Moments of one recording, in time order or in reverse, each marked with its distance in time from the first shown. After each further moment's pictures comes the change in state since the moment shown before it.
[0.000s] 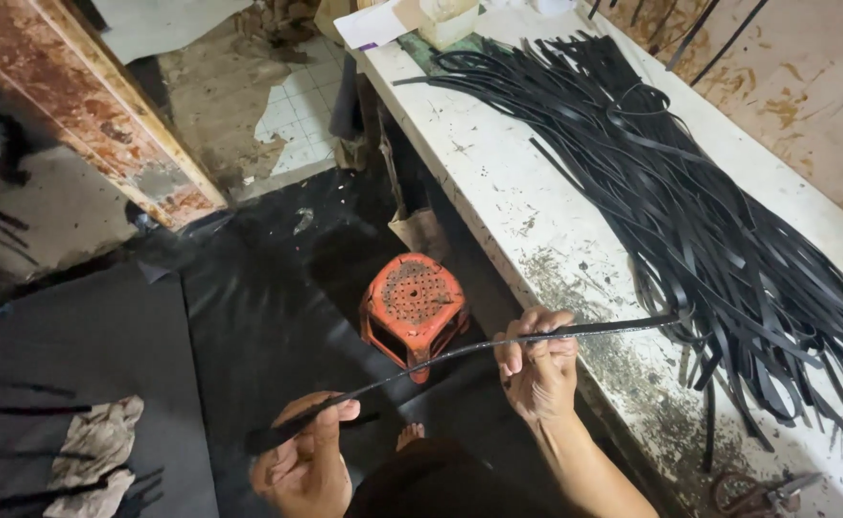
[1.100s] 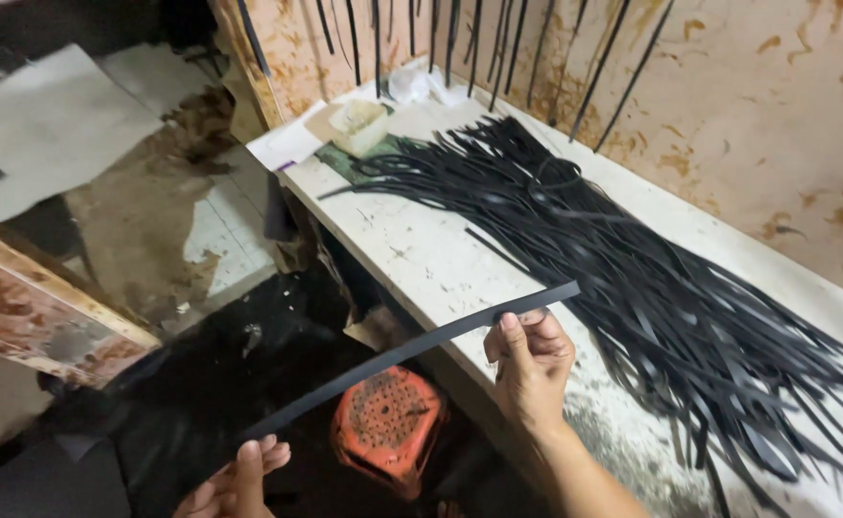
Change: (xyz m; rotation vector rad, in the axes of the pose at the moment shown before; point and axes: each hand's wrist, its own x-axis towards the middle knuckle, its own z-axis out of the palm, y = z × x) left_hand 0.135 -0.060 0.062 0.169 -0.127 -0.526; right_hand 0.138 0.010 -0.004 -0.528 0.379 -0.368
